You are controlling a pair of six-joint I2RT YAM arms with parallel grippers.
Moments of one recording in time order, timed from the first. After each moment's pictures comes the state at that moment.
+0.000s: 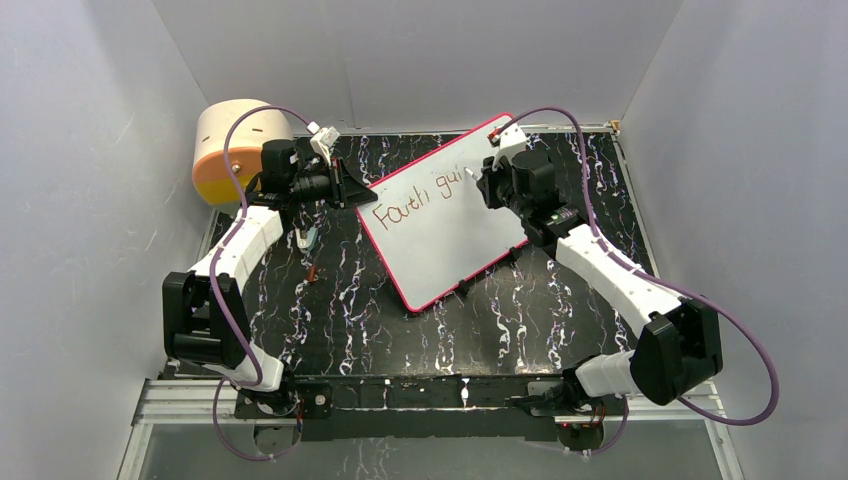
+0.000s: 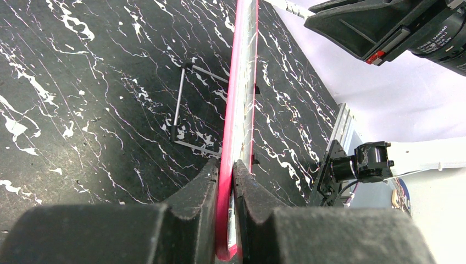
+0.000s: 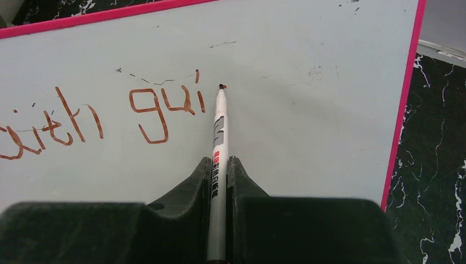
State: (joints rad) left arm -0.13 1.53 1.13 -0.09 0.94 -0.28; right arm 0.52 1.34 1.08 -0.09 0.05 0.05
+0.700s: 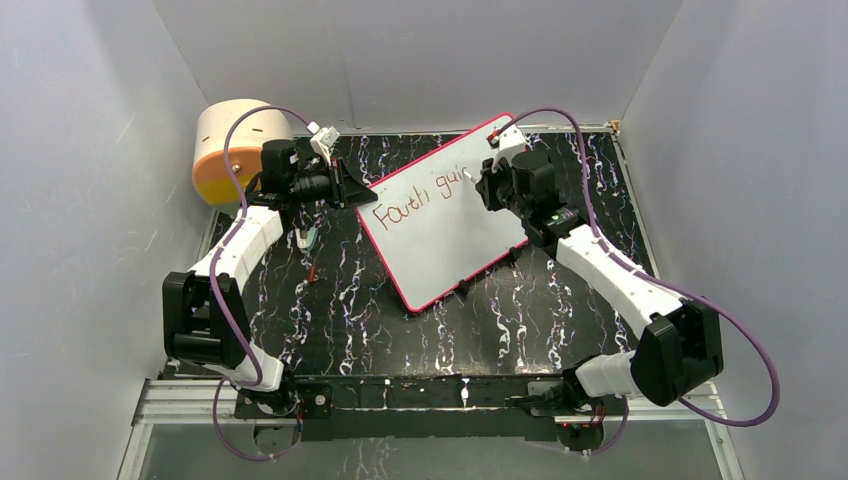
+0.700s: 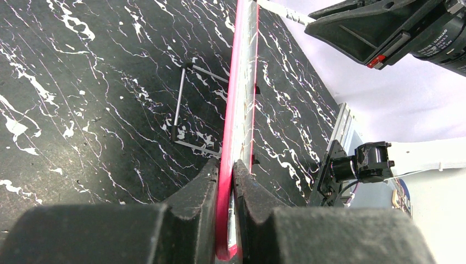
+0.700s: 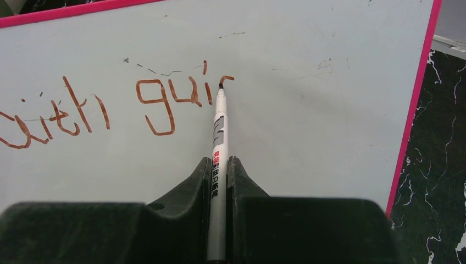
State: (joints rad) left arm -0.13 1.53 1.13 -0.09 0.94 -0.28; right arm 0.52 1.34 1.08 -0.10 0.02 0.05
